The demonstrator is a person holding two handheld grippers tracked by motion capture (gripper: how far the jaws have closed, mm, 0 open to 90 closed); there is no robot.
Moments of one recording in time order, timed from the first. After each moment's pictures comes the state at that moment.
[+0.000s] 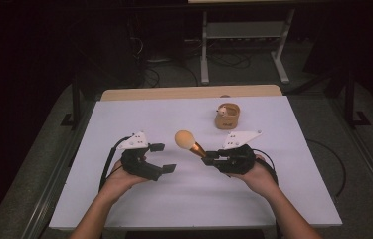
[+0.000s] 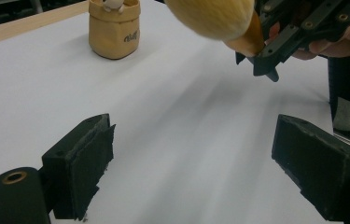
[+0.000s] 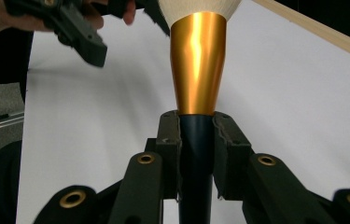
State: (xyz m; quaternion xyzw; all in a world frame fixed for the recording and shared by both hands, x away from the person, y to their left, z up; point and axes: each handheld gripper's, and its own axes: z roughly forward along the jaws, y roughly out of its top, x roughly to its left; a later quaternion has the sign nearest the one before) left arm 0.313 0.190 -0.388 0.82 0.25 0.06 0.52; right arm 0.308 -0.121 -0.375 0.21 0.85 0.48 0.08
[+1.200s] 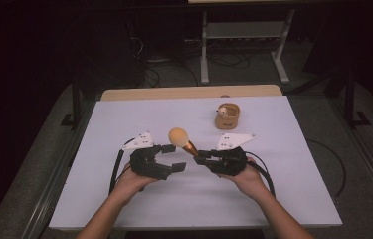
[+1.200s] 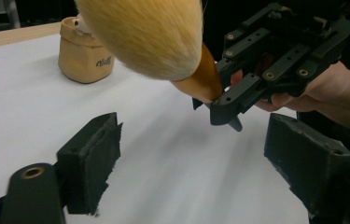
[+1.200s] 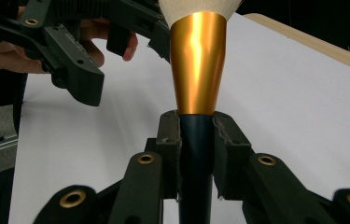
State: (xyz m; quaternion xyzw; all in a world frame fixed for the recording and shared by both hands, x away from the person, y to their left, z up) left arm 0.313 0.172 -0.388 0.78 0.24 0.01 0.58; right arm 0.308 -0.102 -0.383 0.22 0.82 0.51 0.09
